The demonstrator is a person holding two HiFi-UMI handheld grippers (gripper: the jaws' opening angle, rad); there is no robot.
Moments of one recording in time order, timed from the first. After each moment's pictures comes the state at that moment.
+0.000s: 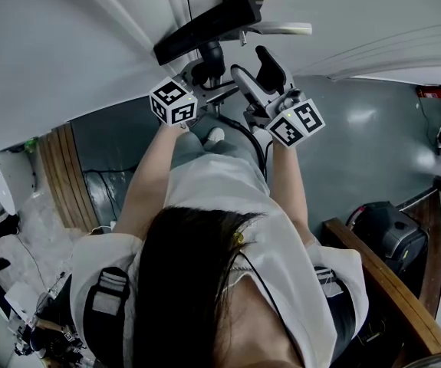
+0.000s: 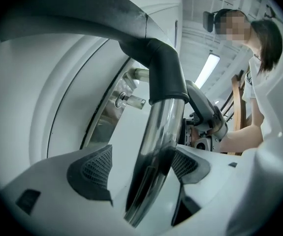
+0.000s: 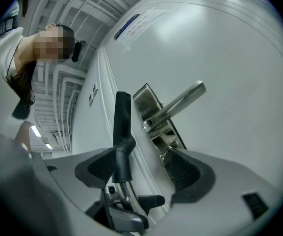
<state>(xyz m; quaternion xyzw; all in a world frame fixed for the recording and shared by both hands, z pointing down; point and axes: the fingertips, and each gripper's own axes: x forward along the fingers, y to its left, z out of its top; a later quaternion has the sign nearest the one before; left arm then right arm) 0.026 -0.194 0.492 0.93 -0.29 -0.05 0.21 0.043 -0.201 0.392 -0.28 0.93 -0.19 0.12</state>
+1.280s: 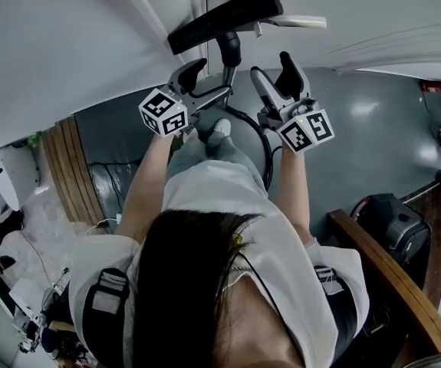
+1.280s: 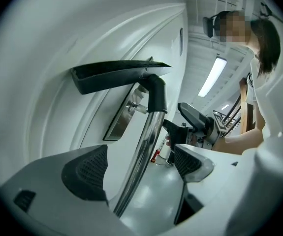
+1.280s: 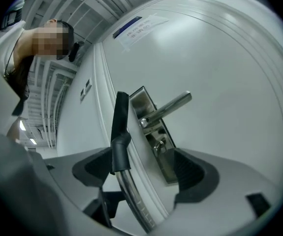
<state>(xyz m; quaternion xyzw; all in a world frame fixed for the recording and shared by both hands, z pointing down) -0.034 -0.152 0.492 0.91 -0.34 -0.06 0.24 0.060 -0.181 0.398 -0.36 0.91 -0.18 0.10</state>
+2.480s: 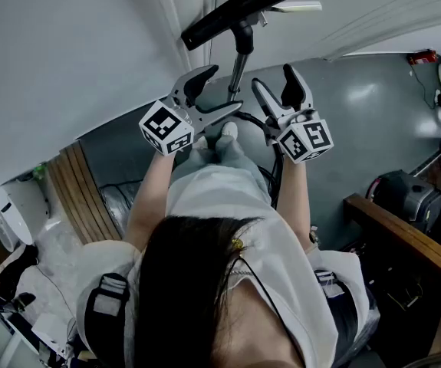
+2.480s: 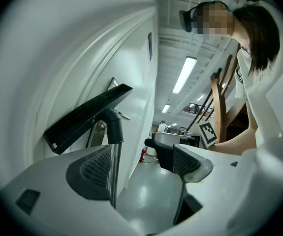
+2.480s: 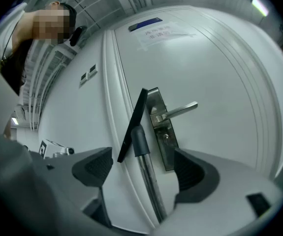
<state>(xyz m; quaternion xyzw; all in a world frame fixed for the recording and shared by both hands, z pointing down) -0.046 -0.089 0.408 0.96 -0.24 -0.05 0.14 0.041 -0.115 0.403 -0.46 0.88 -0.14 0.04</state>
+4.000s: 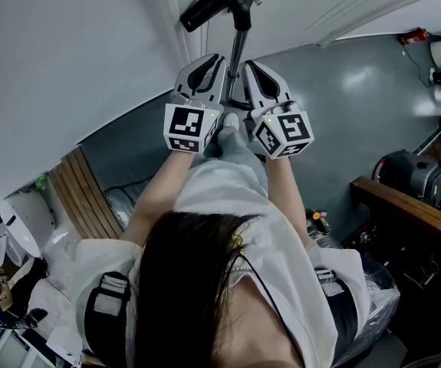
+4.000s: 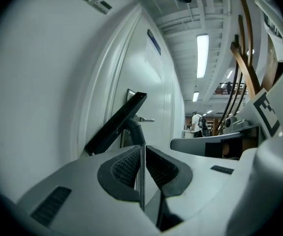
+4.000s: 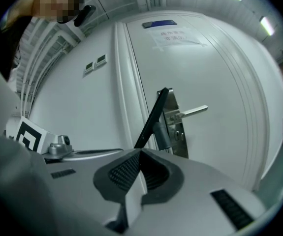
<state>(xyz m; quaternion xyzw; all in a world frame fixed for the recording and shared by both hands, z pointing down) -0.073 -0.085 0.401 0.89 -0.45 0.01 0.08 -0.017 -0.068 0.394 -0.51 0.85 -0.12 0.00</state>
